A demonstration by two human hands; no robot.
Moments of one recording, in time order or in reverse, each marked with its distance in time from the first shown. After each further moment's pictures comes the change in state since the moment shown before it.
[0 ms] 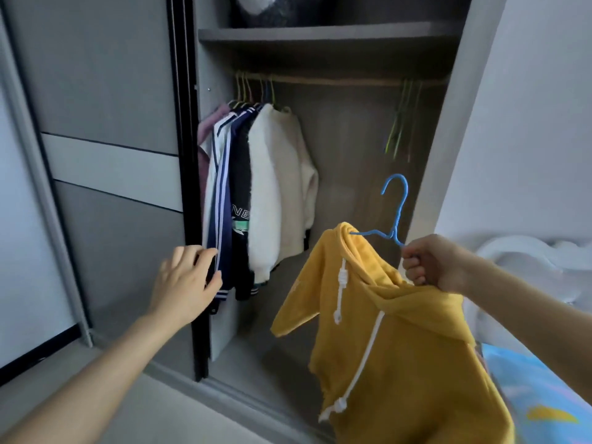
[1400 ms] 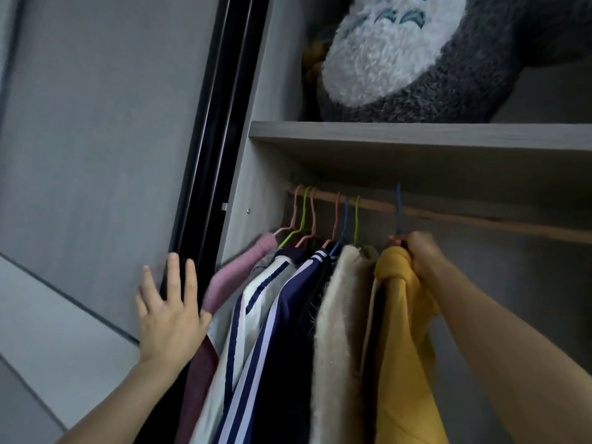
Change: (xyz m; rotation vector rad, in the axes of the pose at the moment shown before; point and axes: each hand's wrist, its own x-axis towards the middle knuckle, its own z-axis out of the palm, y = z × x) left_hand 0.482 -0.263 0.249 0.177 0.304 -0.315; right_hand 0.503 -0.440 0.225 0.054 0.277 -0.708
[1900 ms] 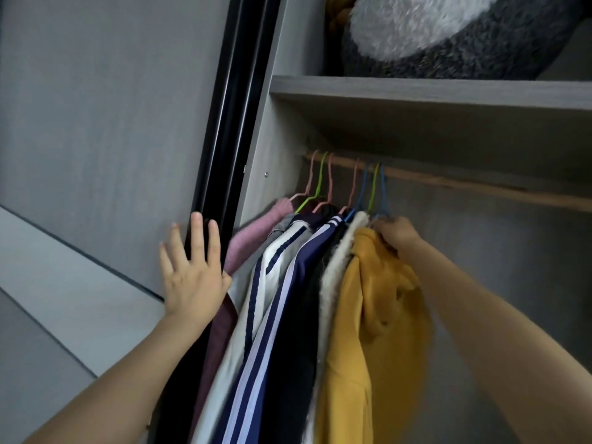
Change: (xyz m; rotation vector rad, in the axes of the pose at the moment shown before) left_hand -0.003 0.001 -0.018 0.000 -0.003 0.053; right_hand -0.005 0.049 0.043 -0.564 -0.076 -0.138
